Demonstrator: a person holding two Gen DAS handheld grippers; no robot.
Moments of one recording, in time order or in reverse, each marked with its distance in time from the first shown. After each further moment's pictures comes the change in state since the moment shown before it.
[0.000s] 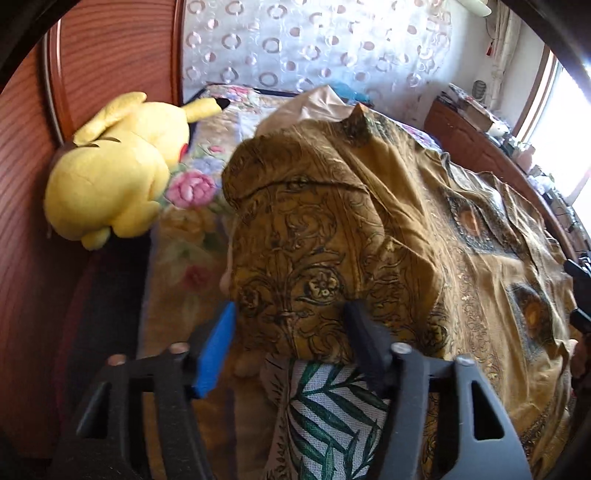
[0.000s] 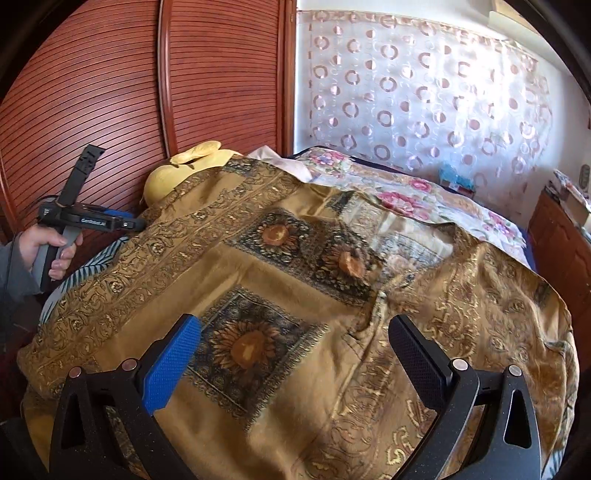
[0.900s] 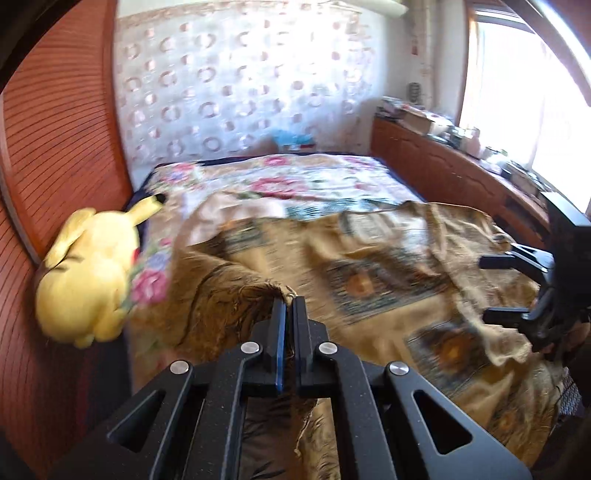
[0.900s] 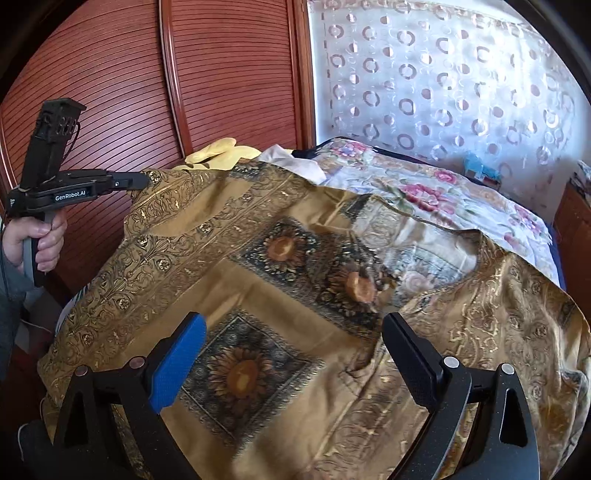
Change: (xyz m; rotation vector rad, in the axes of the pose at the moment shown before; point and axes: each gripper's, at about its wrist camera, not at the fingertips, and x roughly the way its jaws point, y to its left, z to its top) left arm -0.061 -0.117 0.047 0.261 -0.181 -0.065; right arm 0.025 -0.033 0.025 0.023 0.036 0.078
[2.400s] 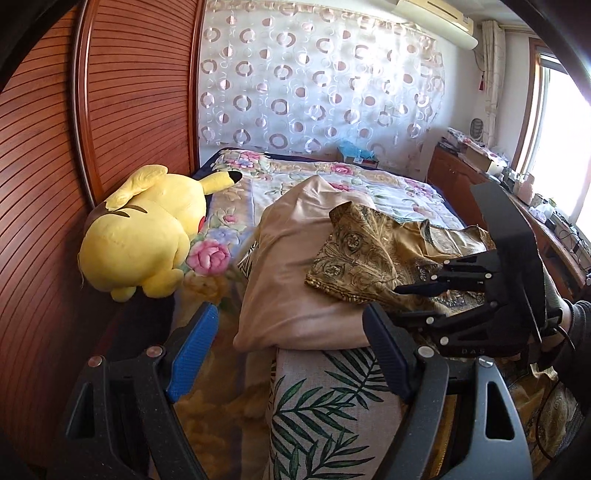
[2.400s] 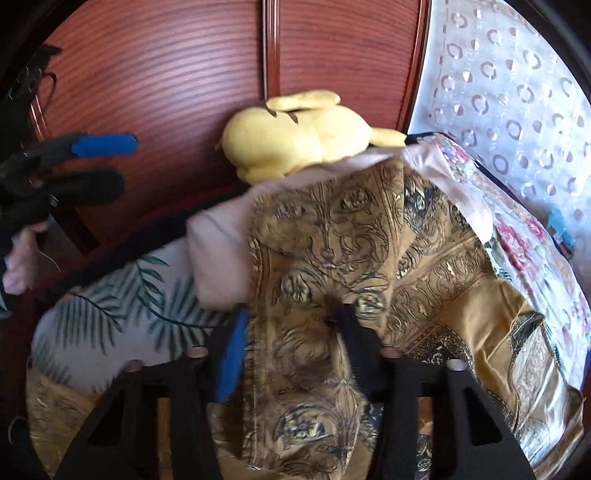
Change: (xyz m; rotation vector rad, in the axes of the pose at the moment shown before) left arm -0.016 0.080 -0.050 -0.223 -0.048 0.186; right arm 0.207 0.111 0.084 -0.329 0.187 0.188
